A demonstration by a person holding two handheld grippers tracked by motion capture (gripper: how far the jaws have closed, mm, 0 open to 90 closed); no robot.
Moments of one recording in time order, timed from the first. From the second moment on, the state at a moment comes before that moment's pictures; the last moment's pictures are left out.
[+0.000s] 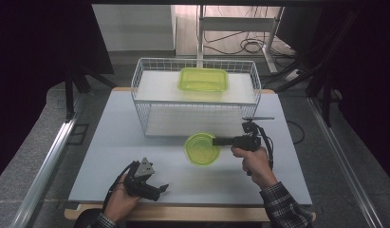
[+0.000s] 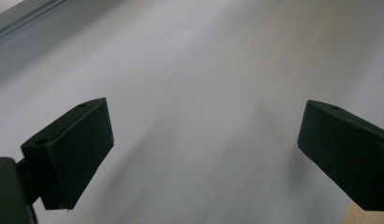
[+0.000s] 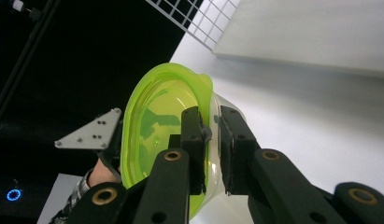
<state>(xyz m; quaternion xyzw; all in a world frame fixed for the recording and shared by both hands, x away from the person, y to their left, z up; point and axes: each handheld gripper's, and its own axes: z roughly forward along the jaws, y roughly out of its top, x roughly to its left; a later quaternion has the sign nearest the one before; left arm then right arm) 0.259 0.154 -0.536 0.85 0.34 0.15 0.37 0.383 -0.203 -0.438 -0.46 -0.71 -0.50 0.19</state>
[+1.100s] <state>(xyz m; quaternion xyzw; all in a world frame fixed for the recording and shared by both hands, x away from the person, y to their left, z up) 0.259 0.154 -0.536 0.85 0.34 0.15 0.37 0.403 -0.207 -0.358 -0.44 -0.69 -0.55 0.16</state>
